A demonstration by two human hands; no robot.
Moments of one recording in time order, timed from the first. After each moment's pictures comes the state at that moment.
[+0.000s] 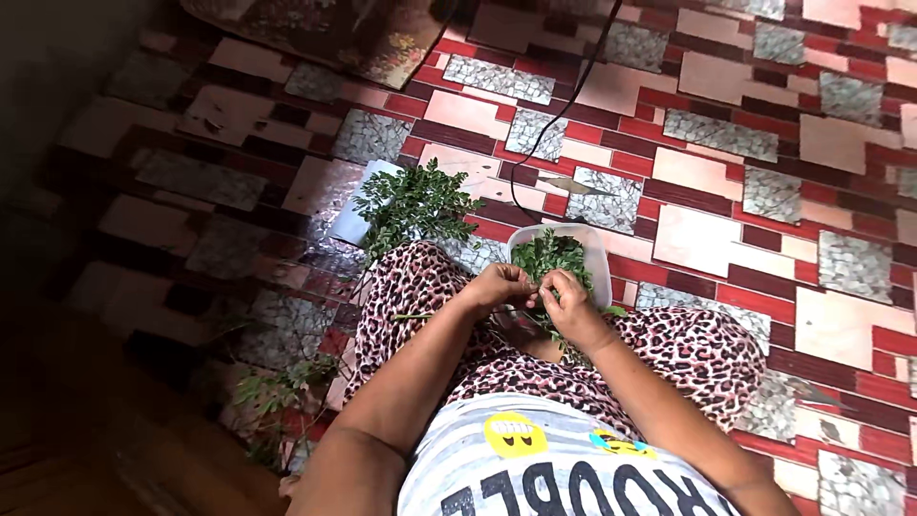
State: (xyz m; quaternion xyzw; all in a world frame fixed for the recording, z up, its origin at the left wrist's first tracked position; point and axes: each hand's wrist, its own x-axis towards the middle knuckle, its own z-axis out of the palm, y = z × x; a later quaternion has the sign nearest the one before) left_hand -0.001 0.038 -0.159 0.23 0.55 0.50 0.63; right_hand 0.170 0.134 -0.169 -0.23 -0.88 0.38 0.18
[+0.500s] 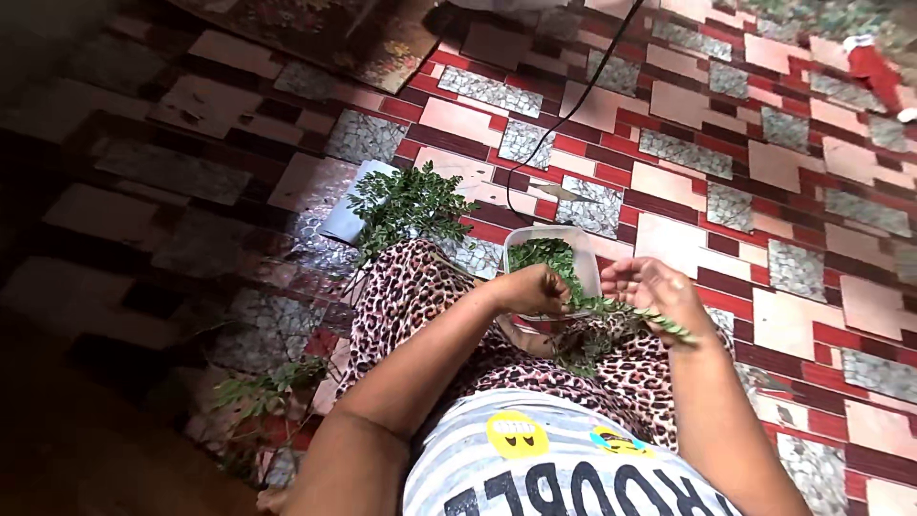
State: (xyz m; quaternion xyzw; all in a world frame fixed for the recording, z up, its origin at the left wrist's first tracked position) left_hand 0.016 0.054 -0.110 0.55 0.47 0.36 0.59; right_hand 0.245 0.177 -0.079 -0.33 -0.69 0.62 0.18
